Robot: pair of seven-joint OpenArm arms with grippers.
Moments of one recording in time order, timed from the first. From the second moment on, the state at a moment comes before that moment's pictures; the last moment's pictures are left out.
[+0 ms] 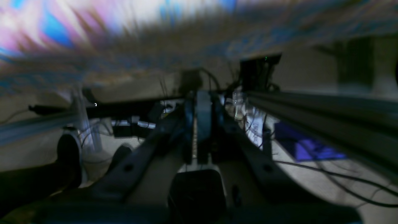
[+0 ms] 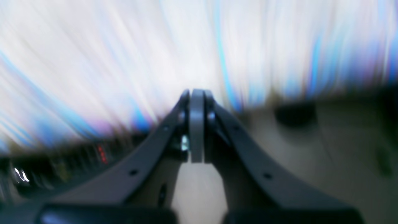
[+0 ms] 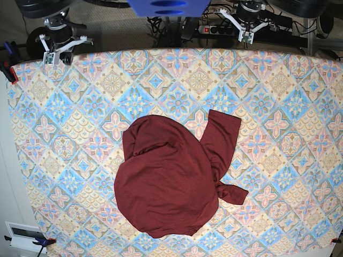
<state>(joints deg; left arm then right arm) 51.4 -10.9 0.7 106.1 -3.7 0.2 20.6 -49.5 14.8 17.8 111.5 24.3 2.7 -20.2</state>
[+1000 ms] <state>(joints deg) 33.7 -10.8 -2.9 114.9 -19.8 0.7 34.3 -20.9 14.2 6.2 110.0 29.2 2.7 -32.7</state>
